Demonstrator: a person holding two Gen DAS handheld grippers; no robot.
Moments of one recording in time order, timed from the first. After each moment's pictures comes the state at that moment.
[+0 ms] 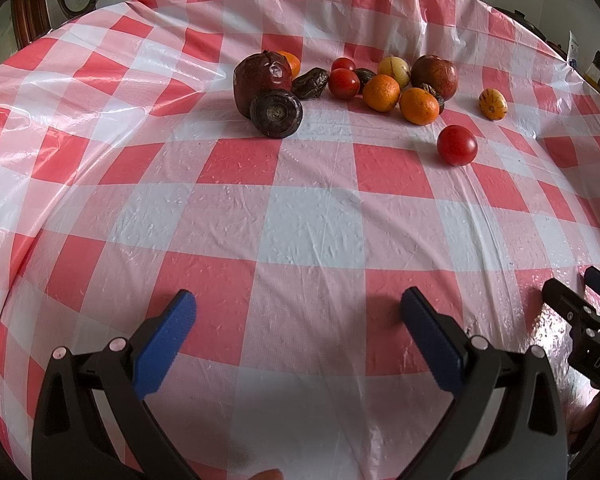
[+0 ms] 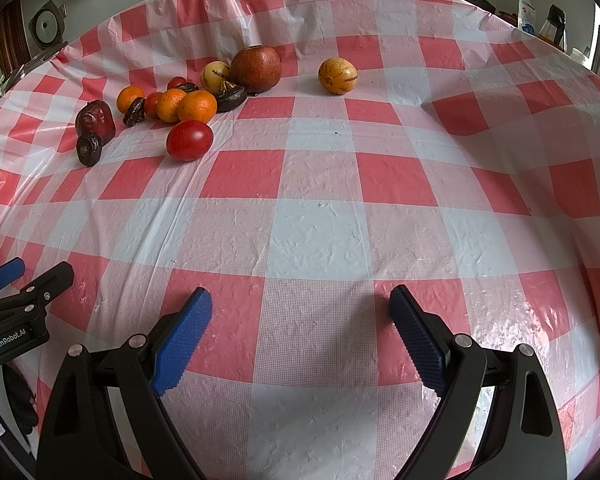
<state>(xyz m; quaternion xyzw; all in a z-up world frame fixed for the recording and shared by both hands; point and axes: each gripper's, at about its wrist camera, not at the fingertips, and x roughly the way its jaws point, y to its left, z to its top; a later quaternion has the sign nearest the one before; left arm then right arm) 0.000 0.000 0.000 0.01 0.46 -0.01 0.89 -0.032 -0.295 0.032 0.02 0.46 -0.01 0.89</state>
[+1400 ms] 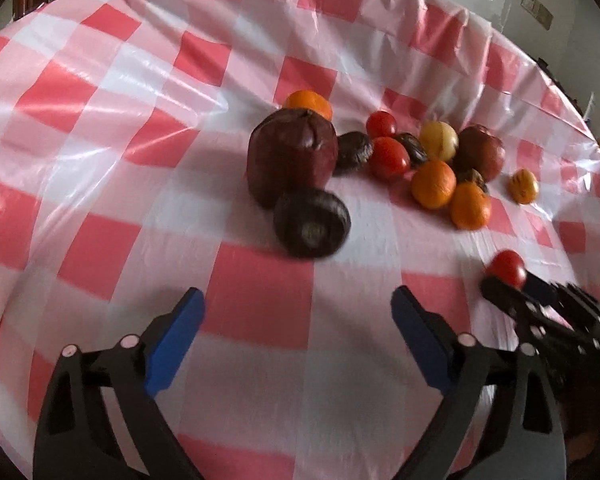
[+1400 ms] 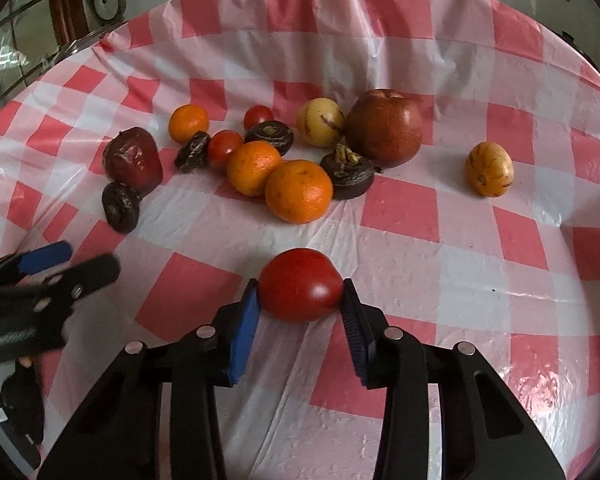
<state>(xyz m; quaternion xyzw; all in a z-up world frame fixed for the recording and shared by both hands) 0.110 0.039 0.010 -0.06 0.46 -0.03 0.89 0.086 -0.224 0.036 -0.01 0.44 0.10 0.89</state>
